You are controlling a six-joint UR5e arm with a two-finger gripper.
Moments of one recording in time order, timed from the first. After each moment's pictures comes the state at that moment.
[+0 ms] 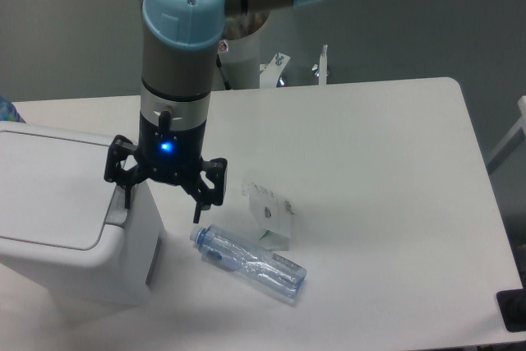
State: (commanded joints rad) arm 2.21 -1.85 -1.35 -1.18 1.29 0.34
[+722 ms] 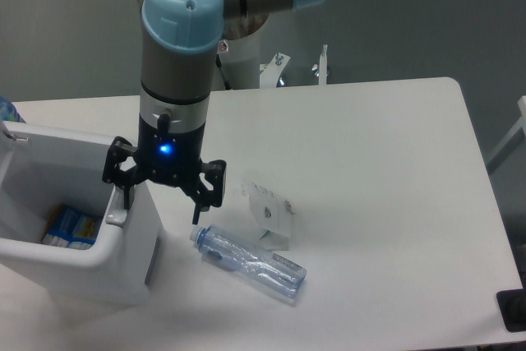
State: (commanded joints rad) arm 2.21 -1.85 -1.35 -1.18 1.29 0.36
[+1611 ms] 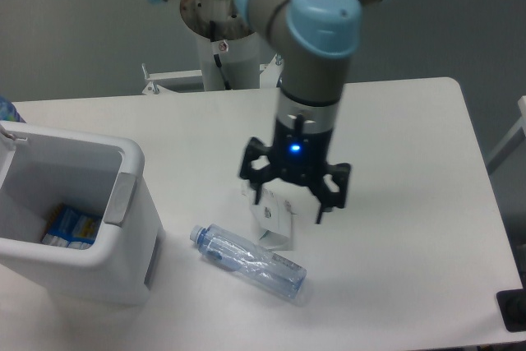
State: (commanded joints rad) arm 2.55 -1.89 -1.49 -1.11 1.38 1.02
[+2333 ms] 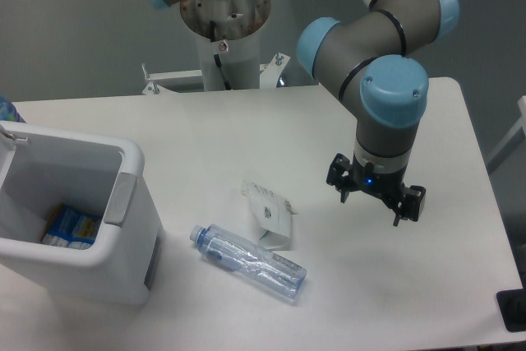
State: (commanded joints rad) arm 2.55 -2.01 -1.38 -1.20 1.60 1.11
